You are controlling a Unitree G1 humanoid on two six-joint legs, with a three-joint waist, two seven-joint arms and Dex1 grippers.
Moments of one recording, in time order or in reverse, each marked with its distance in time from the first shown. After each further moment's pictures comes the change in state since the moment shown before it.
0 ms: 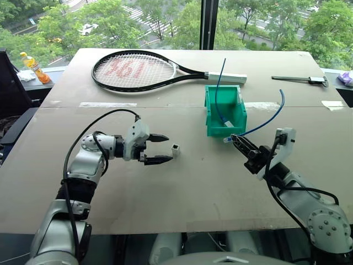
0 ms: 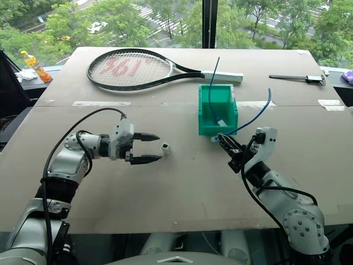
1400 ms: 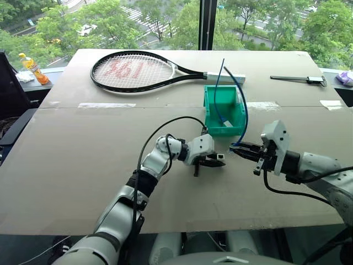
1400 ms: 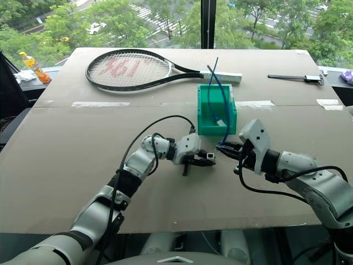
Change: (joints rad) left arm -0.144 -0.409 -0.261 0.094 0.268 -0.112 0.145; right arm -0.256 -0.496 0.156 0.144 -0.489 -0.056 0.689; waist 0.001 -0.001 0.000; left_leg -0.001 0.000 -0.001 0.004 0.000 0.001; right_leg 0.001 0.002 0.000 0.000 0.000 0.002
